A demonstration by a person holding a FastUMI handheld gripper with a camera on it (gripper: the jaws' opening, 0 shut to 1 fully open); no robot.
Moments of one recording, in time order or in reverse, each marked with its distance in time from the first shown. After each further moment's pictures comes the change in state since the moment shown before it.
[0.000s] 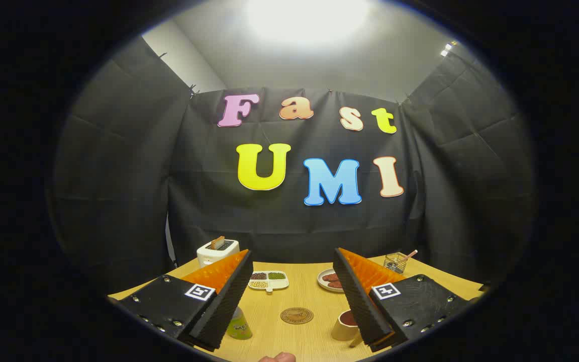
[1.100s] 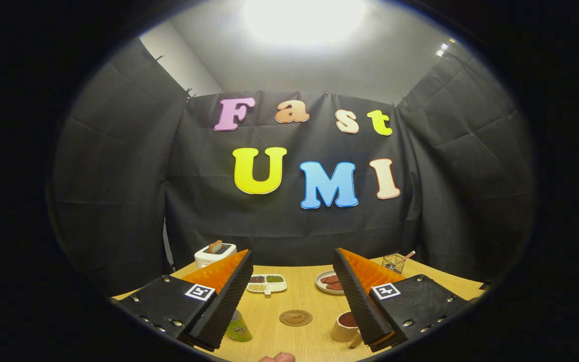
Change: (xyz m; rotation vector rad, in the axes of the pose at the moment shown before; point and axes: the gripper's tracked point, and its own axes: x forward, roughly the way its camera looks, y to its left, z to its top) arm 0.001 -0.001 0.003 0.016 -0.017 -0.014
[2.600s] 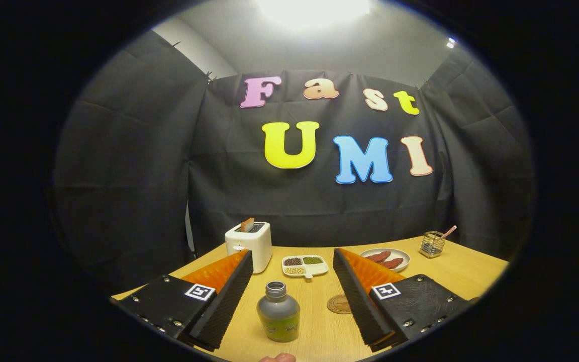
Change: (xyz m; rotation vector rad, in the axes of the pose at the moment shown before) arm 0.032 0.109 -0.090 -0.003 0.099 0.113
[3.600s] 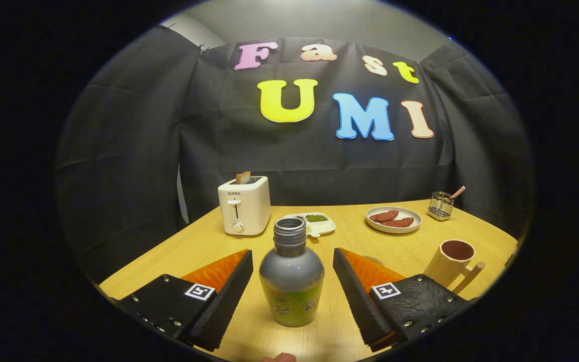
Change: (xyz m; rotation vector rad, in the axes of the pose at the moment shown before) arm 0.029 0.019 -0.106 0.032 0.213 -0.038
